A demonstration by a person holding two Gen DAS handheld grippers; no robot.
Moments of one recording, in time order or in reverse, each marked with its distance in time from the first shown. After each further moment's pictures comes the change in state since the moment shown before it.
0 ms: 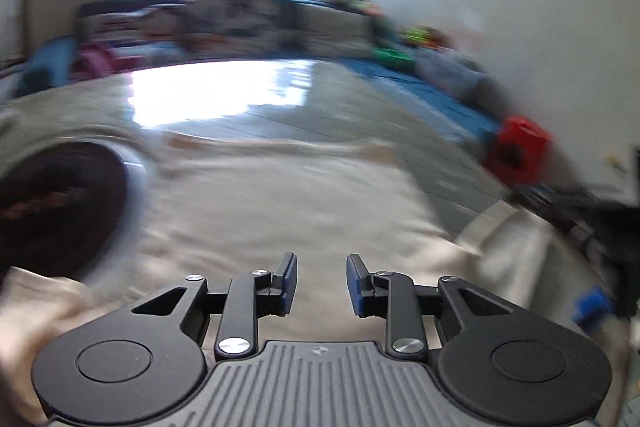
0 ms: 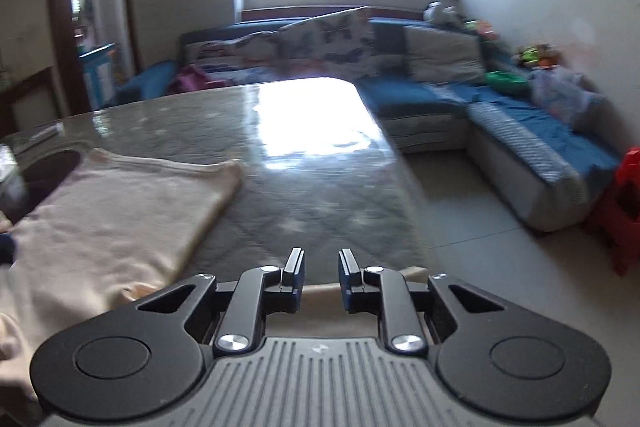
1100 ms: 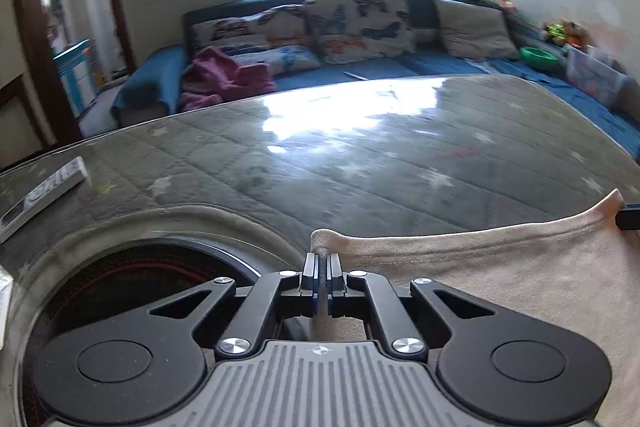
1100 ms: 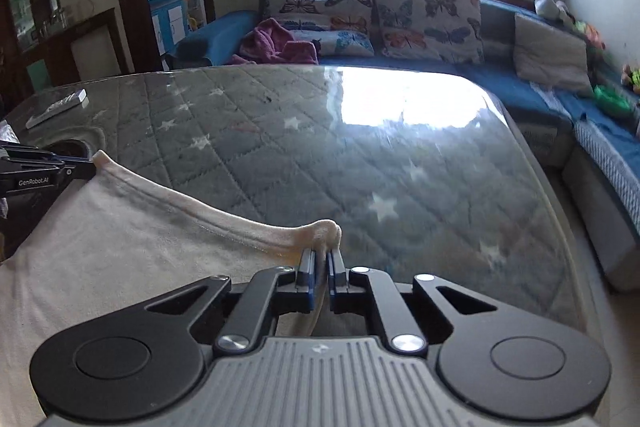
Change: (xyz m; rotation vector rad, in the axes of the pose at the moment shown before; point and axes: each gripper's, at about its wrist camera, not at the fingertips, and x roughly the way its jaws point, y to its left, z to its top) left arm 0.145 0.103 0.091 -0.021 0.011 0.381; right arm 0.194 0.079 0.114 -0.199 0.114 0.145
